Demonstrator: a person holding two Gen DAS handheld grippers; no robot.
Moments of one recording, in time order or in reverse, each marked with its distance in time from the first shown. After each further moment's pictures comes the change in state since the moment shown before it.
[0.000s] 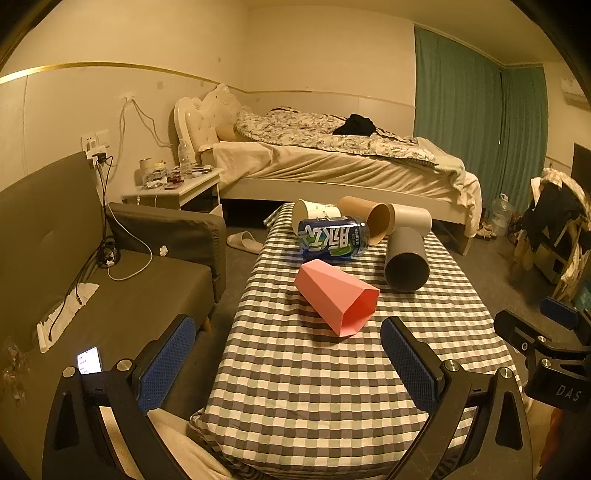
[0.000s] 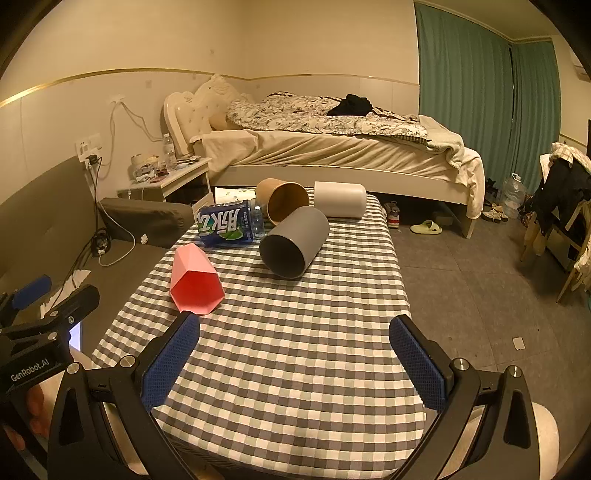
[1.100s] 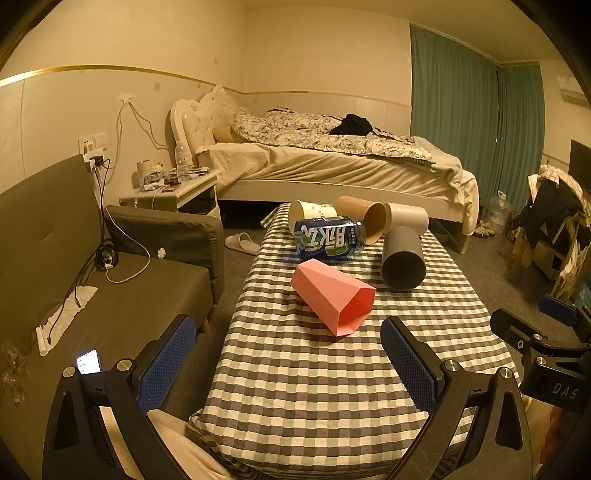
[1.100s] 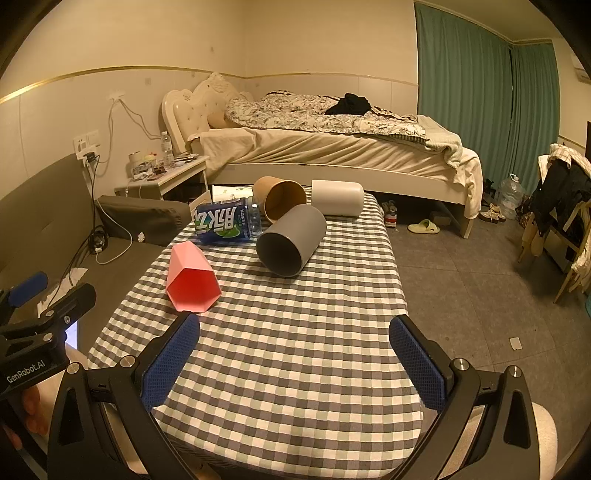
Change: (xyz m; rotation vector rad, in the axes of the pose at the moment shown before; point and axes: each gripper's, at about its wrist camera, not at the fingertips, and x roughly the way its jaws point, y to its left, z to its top) left arm -0.001 -0.001 0.000 0.003 -0.003 -0.004; right arm 0.003 0.001 -0.001 -0.006 0.003 -0.006
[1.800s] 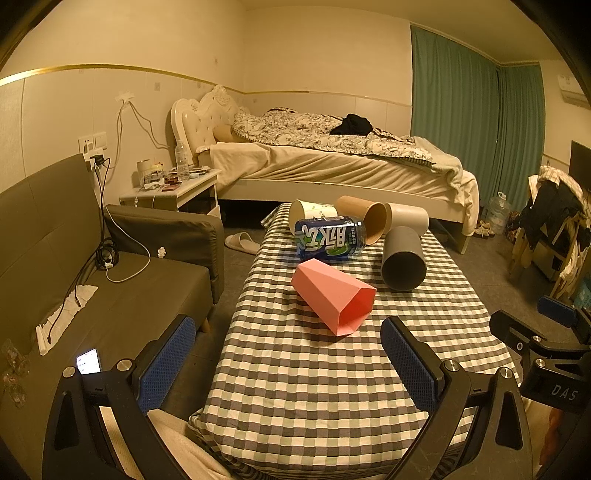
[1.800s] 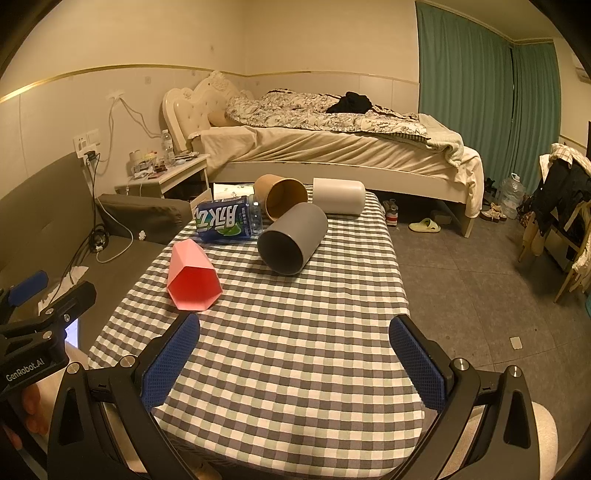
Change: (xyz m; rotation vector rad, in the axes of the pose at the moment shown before) left arm 0.000 0.000 -0.001 0.001 0.001 0.000; right arm 0.002 -0.004 -0.008 -0.002 0.005 0.002
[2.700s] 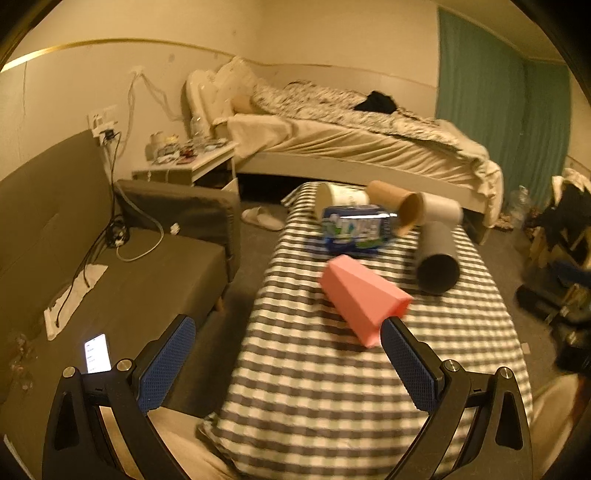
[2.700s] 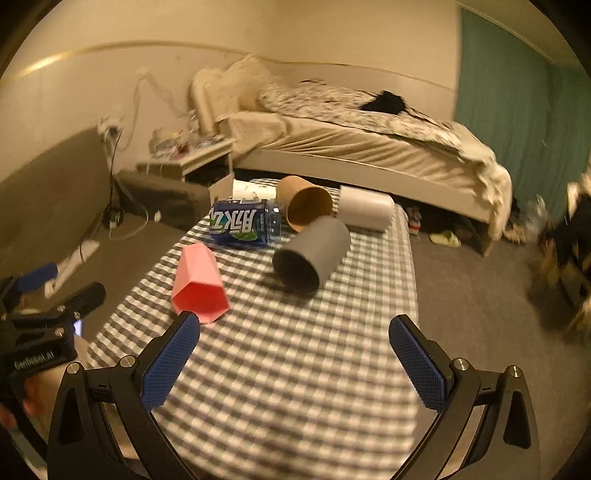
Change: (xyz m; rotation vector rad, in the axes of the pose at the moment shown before) left arm 0.046 0.021 0.025 -0.059 0.124 0.073; right arm 0.035 0.007 0.062 -0.207 0.069 0.079
